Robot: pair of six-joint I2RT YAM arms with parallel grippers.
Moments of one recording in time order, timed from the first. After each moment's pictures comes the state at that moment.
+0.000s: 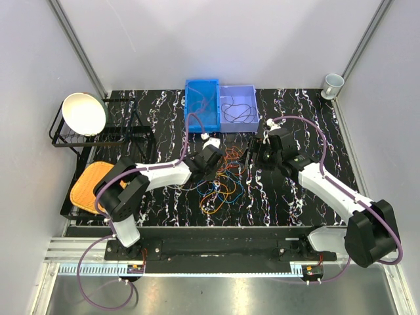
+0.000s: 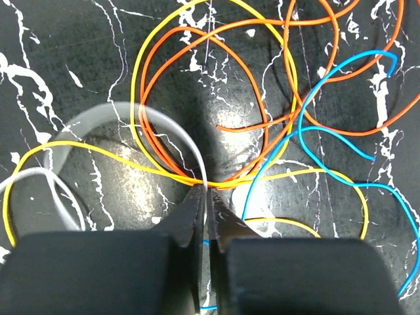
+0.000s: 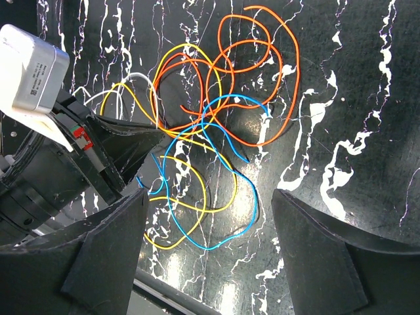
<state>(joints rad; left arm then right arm) -0.82 1.75 1.00 -0.18 -0.27 -0.50 0.46 1.26 0.85 -0.29 -0.15 0.58</state>
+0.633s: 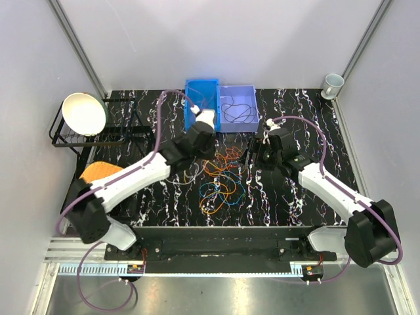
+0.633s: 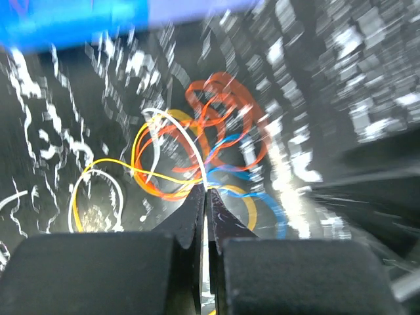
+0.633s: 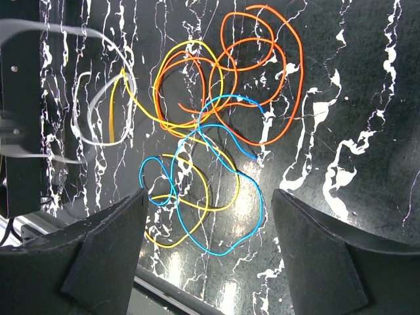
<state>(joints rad) -0.82 1.48 1.20 -0.39 -0.26 -0.49 0.46 1.26 0.85 -0.29 -0.16 0.58</state>
